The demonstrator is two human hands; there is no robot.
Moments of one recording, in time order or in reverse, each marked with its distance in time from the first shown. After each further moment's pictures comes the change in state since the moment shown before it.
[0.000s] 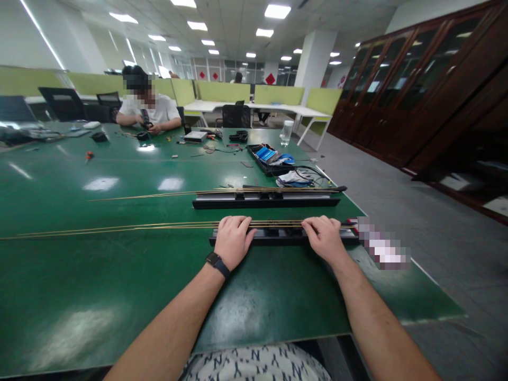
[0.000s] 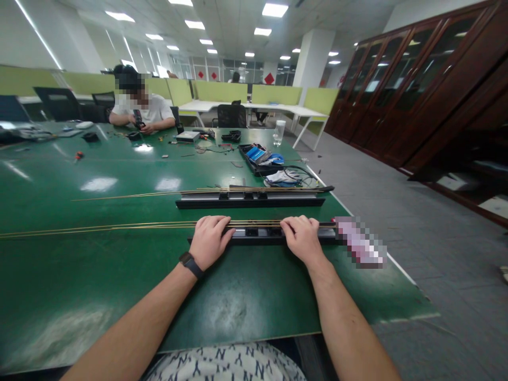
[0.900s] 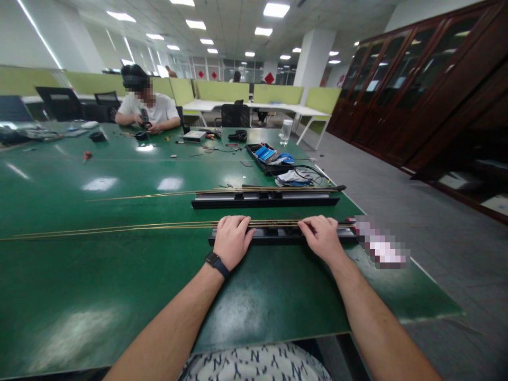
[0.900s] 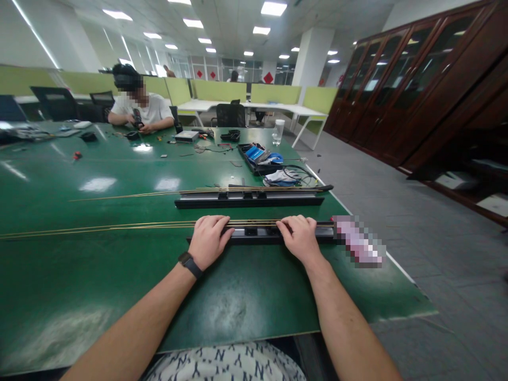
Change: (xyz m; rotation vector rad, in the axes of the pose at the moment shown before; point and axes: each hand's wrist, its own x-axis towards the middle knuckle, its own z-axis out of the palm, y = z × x) left_hand 0.000 0.002 -0.001 -0.001 -0.002 -0.011; right_hand 0.001 -0.003 0.002 0.018 0.009 0.010
